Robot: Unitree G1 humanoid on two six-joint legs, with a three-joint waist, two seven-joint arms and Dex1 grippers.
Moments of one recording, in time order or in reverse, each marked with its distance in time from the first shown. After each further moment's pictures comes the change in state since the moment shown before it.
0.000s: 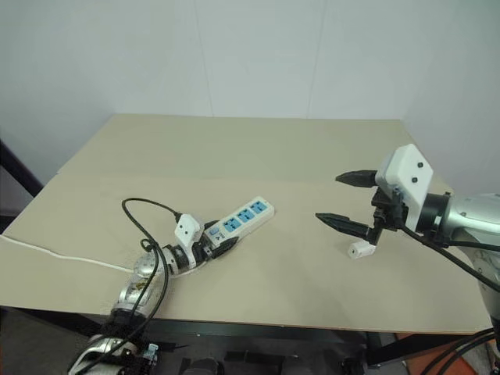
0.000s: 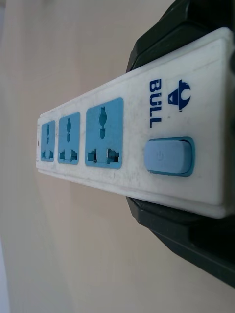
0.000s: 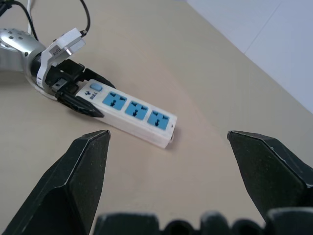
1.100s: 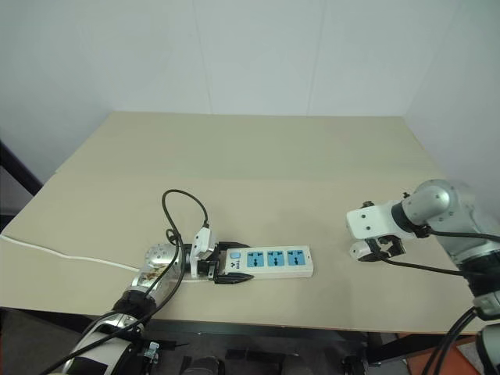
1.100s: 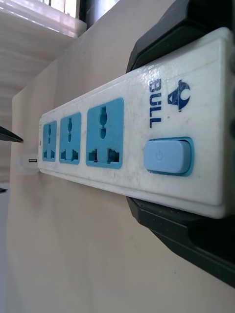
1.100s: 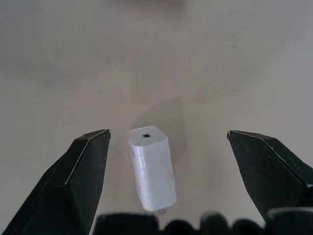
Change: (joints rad) left arm -0.120 -0.025 -0.091 0.252 -0.065 -0.201 -0.541; right arm -0.400 -0.052 0.669 0.800 -0.804 -0.888 0.456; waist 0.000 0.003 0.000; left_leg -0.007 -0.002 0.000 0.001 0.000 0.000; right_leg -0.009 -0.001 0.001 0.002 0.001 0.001
